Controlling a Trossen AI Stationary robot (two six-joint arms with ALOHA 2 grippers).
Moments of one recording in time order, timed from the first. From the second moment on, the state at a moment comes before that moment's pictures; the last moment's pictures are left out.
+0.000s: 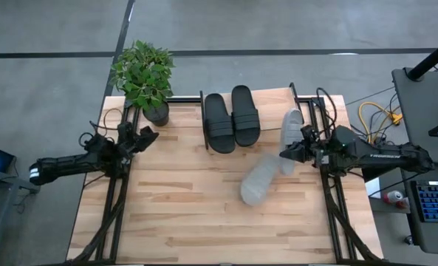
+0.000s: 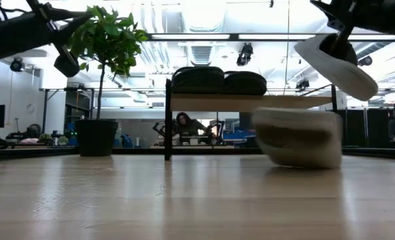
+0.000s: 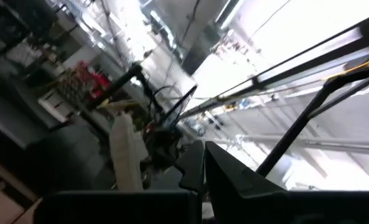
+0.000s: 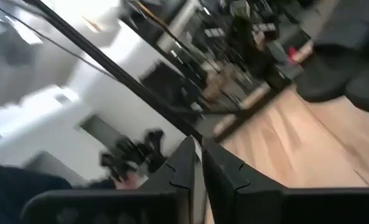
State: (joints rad) left arm 0.22 0.18 0.02 0.60 0.02 -0.86; right arm -0.13 0.43 0.27 0.29 -0.34 0.90
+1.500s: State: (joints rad) left arm 0.21 0.99 0.82 0.65 0.50 -0.73; right arm 0.10 0.69 0.75 0.05 -0.49 1.17
